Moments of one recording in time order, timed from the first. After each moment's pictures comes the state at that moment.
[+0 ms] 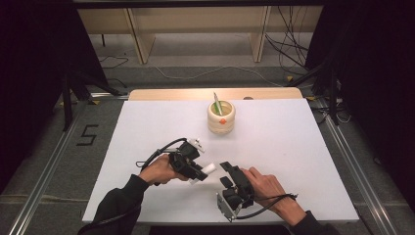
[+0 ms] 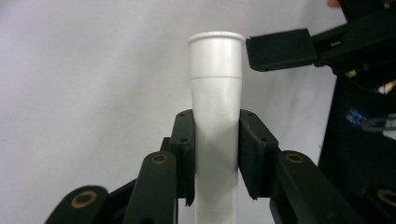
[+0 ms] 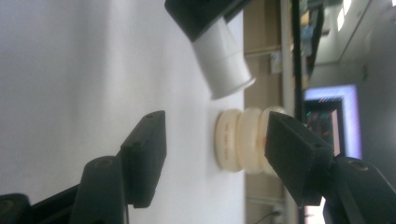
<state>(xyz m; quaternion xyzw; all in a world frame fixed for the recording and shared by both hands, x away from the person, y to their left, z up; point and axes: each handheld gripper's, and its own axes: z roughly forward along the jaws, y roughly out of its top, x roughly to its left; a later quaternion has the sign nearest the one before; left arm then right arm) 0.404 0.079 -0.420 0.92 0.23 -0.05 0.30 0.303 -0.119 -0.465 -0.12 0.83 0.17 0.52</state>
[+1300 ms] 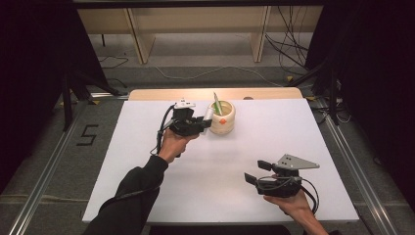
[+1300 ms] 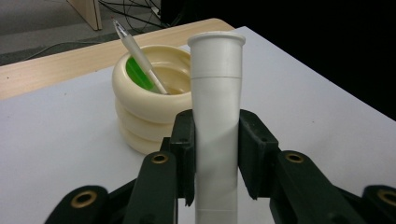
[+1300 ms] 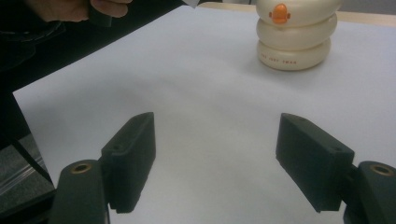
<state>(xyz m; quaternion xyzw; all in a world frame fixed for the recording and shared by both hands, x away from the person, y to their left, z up) 0.471 0.077 -0.383 0.77 0.40 0.12 0.49 0.321 -0.230 -0.430 0.38 0.77 0.50 0.13</state>
